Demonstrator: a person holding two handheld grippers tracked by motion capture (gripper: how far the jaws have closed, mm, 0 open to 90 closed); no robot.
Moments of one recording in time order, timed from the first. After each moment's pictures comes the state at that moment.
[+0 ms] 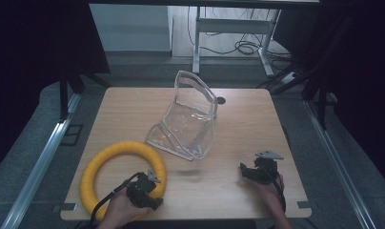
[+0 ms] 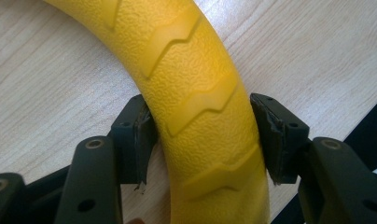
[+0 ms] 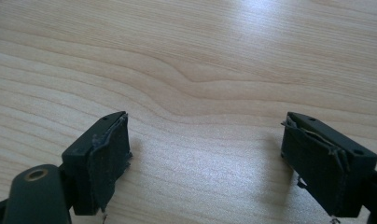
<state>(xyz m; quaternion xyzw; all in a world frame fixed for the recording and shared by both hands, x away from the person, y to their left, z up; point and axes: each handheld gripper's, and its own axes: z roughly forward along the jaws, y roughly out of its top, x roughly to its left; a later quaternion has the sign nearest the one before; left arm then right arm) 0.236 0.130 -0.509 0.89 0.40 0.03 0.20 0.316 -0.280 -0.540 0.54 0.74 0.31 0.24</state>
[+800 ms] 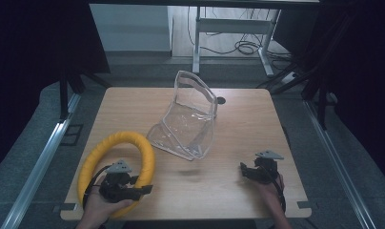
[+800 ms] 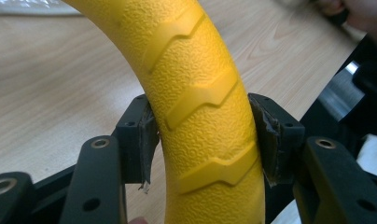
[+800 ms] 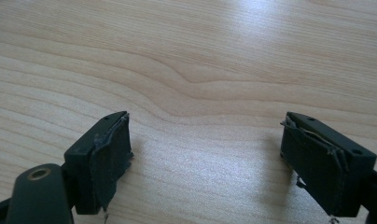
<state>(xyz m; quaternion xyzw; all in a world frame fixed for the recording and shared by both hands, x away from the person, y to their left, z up) 0.223 0.191 -0.453 0.81 0.42 0.02 0.40 0.316 -0.280 -0.540 0.55 0.74 0.31 0.24</state>
